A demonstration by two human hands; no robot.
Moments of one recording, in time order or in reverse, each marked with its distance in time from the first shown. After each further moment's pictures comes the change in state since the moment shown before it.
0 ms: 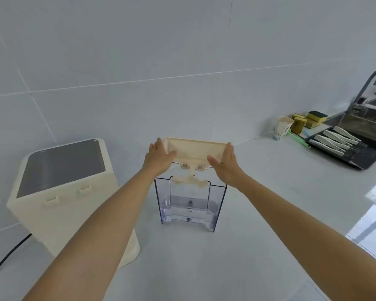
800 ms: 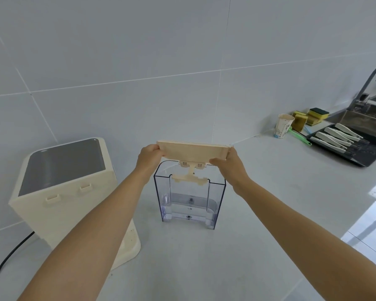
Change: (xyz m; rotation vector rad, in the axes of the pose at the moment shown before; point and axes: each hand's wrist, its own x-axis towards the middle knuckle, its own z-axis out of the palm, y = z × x) left_hand -0.013 -0.011 -0.010 -0.549 0.120 -0.059; right_hand -0.017 -0.005 -0.005 0.425 0.100 0.054
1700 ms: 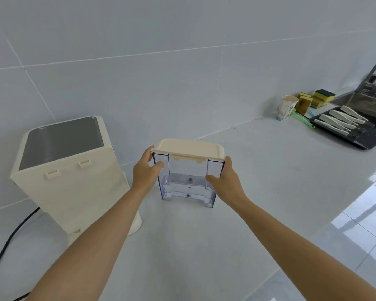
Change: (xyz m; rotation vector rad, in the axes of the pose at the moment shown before) left_hand -0.049 -0.071 0.010 0.060 0.073 0.080; right_hand -0.053 0.055 0.016 -0.200 -0.030 -0.008
